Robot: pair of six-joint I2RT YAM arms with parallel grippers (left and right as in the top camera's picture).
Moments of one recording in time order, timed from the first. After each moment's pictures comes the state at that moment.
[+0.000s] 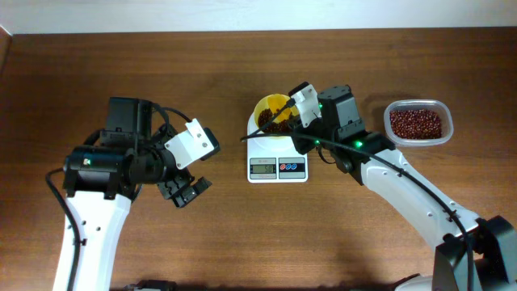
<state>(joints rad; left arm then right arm) -0.07 1.24 1.32 -1.25 0.37 0.88 0.43 1.60 1.05 -0.19 -0.25 -0.07</state>
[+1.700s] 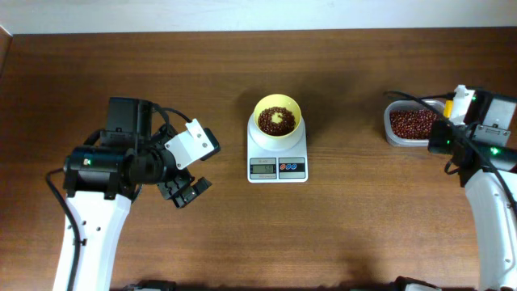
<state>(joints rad) -0.07 1.24 1.31 -1.25 0.37 0.88 -0.26 1.35 1.06 -0.59 0.11 -0.16</state>
